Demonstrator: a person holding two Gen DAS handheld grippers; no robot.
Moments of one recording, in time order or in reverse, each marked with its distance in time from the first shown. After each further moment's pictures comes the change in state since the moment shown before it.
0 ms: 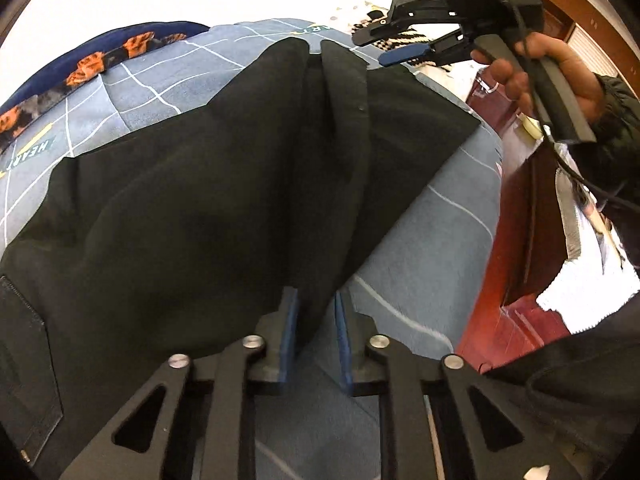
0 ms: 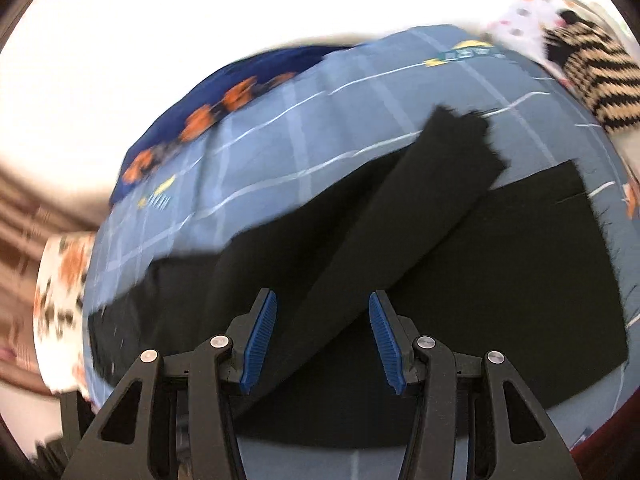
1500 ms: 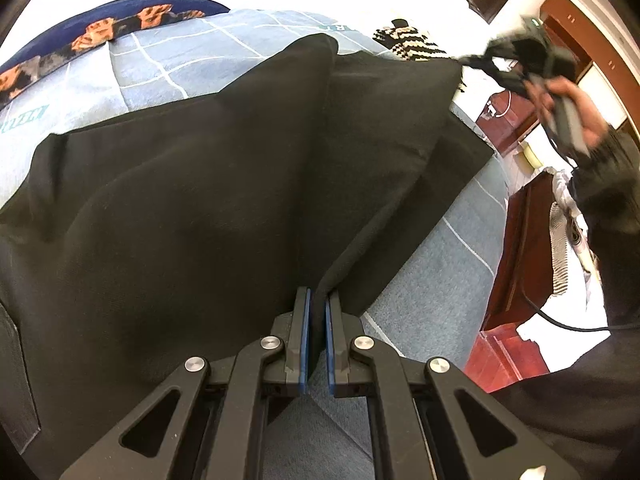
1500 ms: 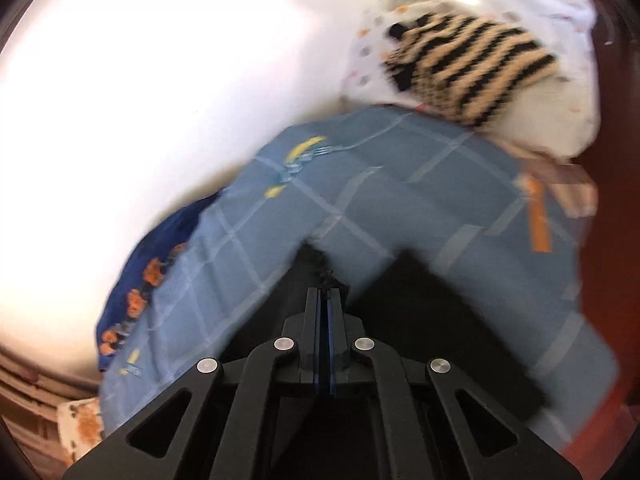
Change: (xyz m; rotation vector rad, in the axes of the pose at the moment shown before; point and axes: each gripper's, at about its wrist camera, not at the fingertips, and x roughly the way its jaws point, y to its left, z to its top) left arm 0.008 0.018 0.011 -0.101 0.008 -0.048; right arm -0.076 -0.136 0.021 0.405 -0.319 -0.121
